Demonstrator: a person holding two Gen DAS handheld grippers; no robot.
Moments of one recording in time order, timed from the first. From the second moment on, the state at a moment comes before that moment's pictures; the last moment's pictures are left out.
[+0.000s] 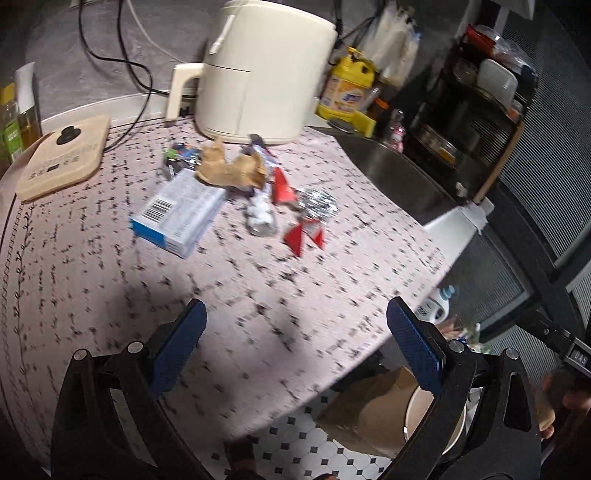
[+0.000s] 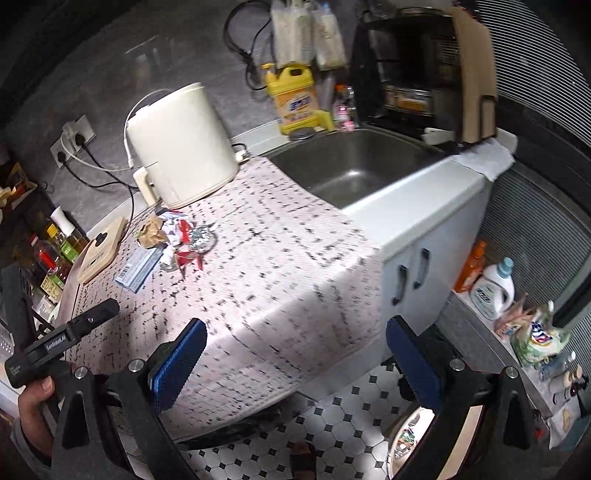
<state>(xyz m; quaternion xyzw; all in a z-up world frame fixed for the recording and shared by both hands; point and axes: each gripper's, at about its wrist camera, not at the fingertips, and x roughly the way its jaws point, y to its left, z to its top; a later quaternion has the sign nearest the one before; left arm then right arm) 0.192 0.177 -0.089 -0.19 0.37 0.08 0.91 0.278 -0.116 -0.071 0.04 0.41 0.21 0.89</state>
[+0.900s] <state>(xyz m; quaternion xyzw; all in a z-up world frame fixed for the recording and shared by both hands) 0.261 0.291 -0.131 -0.19 0.40 0.10 0.89 0.340 -0.005 -0.098 0.04 0.44 0.22 0.87</state>
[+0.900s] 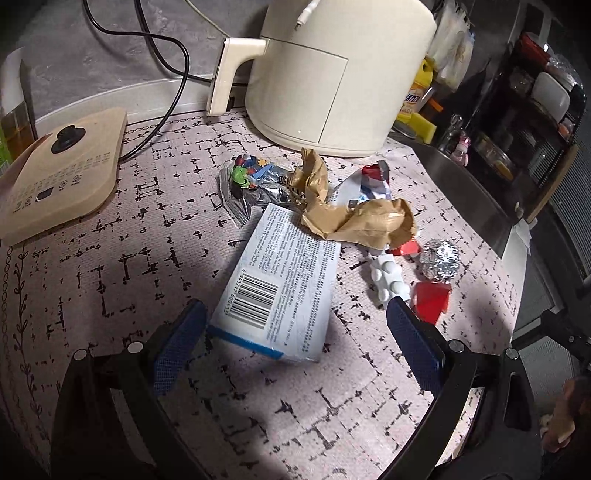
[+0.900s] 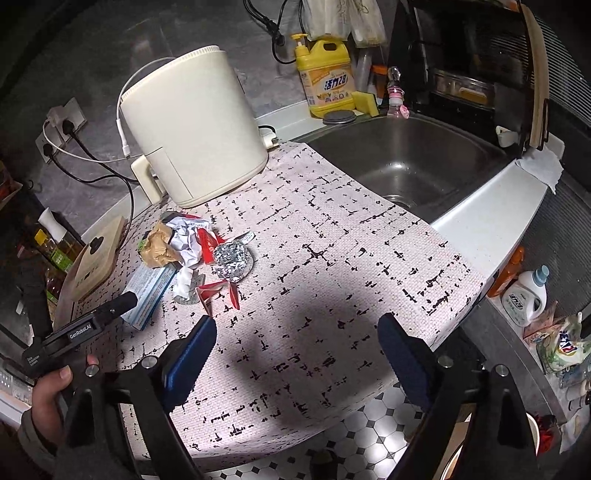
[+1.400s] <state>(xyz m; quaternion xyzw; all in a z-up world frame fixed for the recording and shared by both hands) 0.260 0.288 -0.131 -0.16 0.40 0.09 0.90 0.353 0.032 -0.112 0.02 0.46 0.25 0.85</state>
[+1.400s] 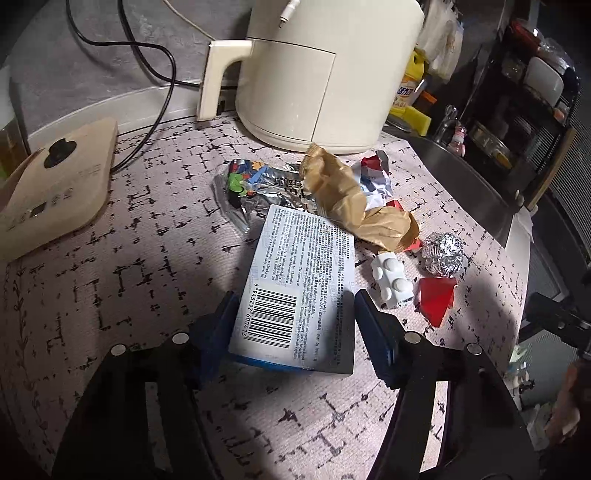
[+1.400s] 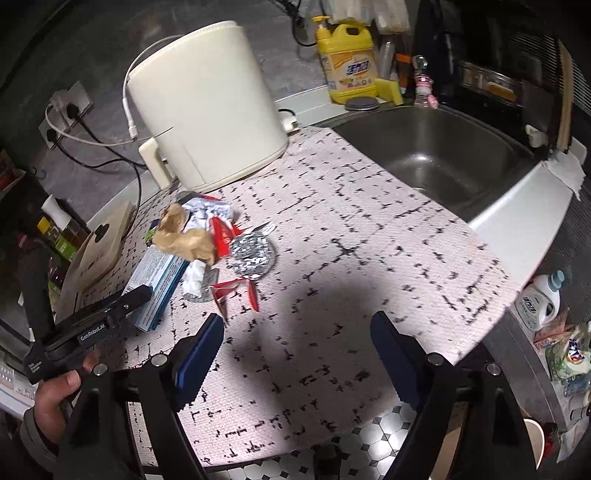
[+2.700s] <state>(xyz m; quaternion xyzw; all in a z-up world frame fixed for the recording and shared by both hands) 0.110 0.268 -0.091 -0.22 0.34 0.19 0.90 0.320 0.063 -0.117 -0.02 0.46 0.36 0.81</state>
